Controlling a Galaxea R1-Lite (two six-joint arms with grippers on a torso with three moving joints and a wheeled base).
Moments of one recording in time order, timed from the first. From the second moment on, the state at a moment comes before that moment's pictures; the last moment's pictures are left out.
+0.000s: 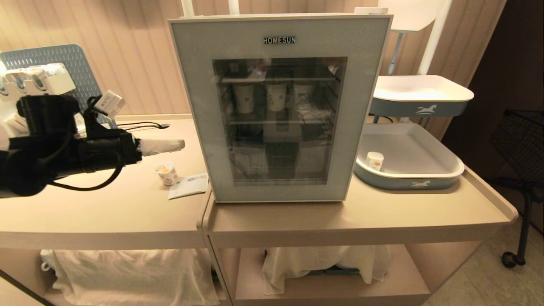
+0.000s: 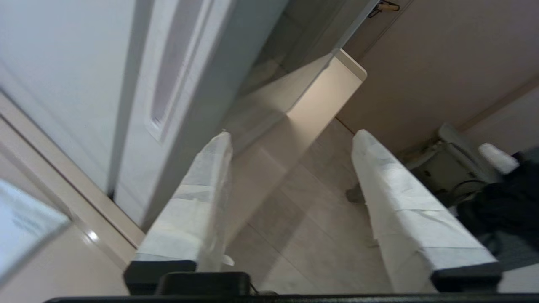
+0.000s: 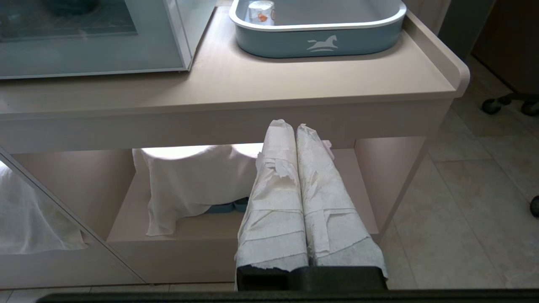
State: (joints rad) left arm 0.10 1.81 -1.09 -0.49 -1.15 -0.19; right arm 0.00 0.00 0.00 0.01 0.00 0.00
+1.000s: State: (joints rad) left arm 0.04 1.91 -0.95 -1.02 -1.16 -0.29; right arm 0.00 0.00 0.00 0.01 0.00 0.00
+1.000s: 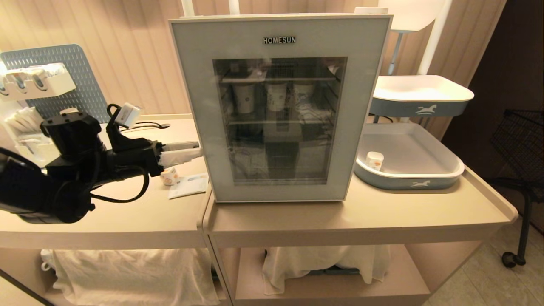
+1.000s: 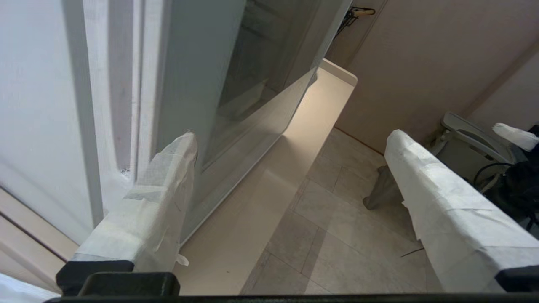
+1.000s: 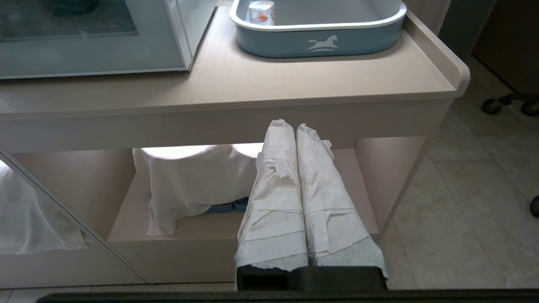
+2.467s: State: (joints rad) left arm -0.06 1.97 -1.09 -0.84 -1.01 -0.20; right arm 0.00 0.00 0.00 0.01 0.00 0.00
